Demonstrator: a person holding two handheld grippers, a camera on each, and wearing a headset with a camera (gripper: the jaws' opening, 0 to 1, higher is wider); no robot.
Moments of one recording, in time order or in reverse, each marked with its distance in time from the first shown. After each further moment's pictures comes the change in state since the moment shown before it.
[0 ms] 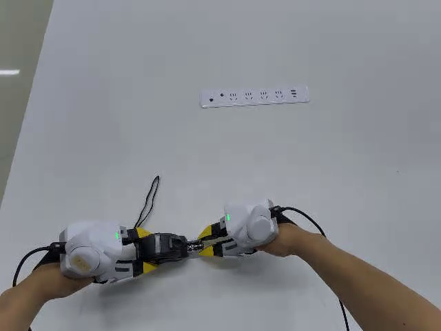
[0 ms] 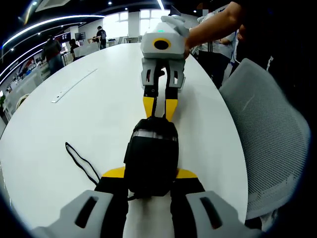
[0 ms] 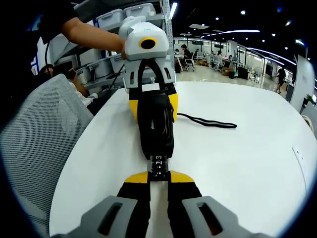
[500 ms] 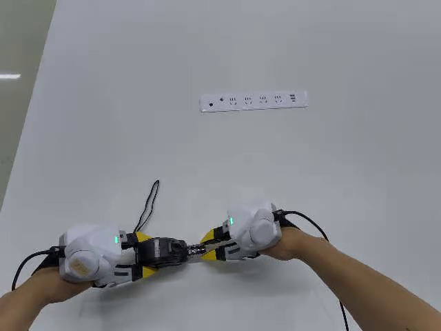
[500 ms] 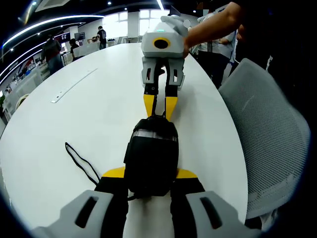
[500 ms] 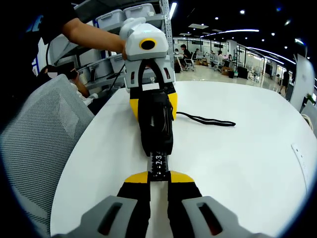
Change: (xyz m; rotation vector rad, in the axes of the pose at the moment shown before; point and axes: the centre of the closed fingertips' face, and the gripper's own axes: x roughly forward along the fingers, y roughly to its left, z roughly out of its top) left arm -0.001 0.000 0.000 0.003 -0.001 -0.005; right arm -0.004 0.000 -0.003 0.009 0.000 0.002
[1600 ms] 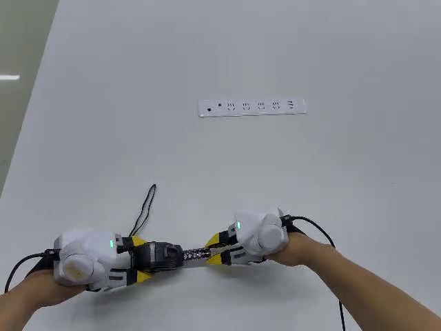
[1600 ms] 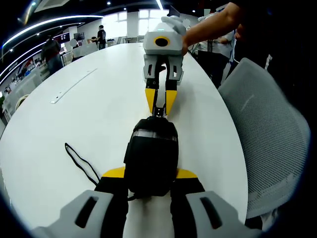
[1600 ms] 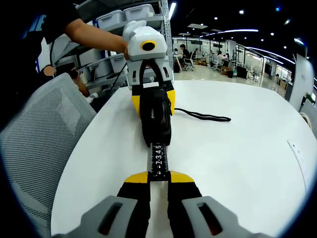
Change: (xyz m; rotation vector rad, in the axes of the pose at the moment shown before) left arm 0.000 -0.001 0.001 0.005 0.001 -0.003; right arm -0.017 0.000 -0.011 0.001 0.001 -0.006
